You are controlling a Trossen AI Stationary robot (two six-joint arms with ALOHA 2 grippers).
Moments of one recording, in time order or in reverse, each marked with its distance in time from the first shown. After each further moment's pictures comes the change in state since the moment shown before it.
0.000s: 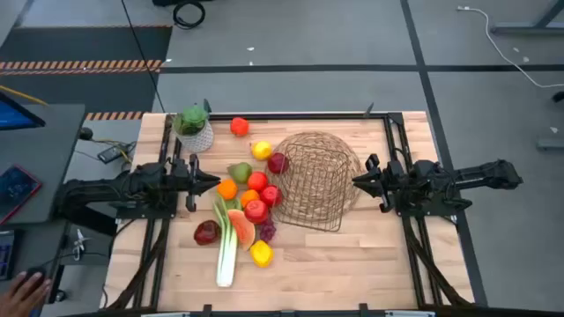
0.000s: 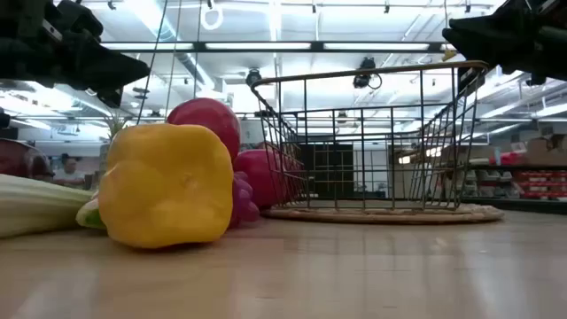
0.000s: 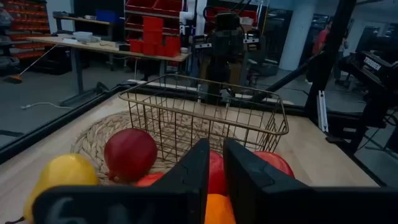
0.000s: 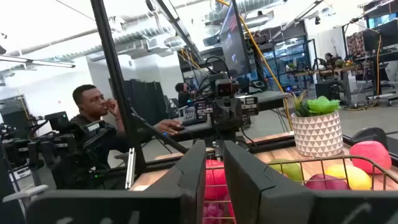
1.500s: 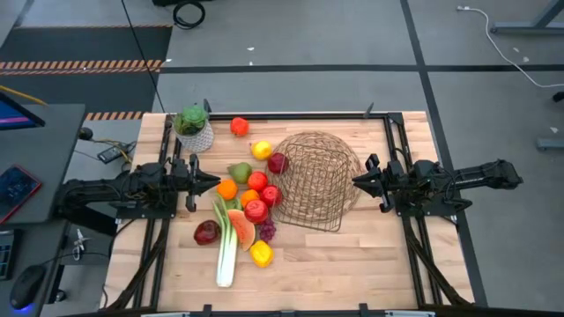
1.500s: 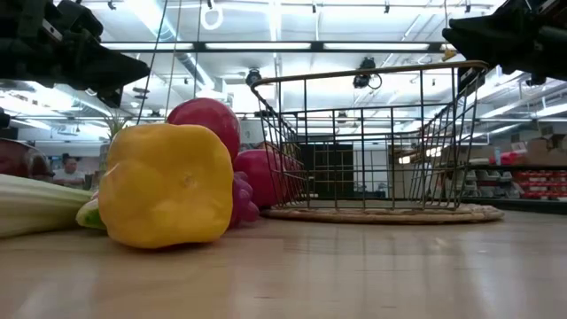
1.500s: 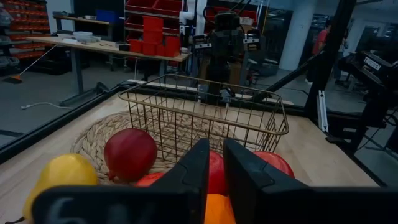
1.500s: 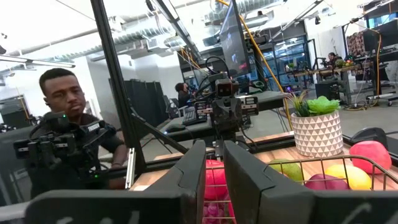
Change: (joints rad) left arm 0.000 0.000 0.000 0.000 0.000 0.000; right arm 0.000 0.000 0.000 0.000 0.000 0.000
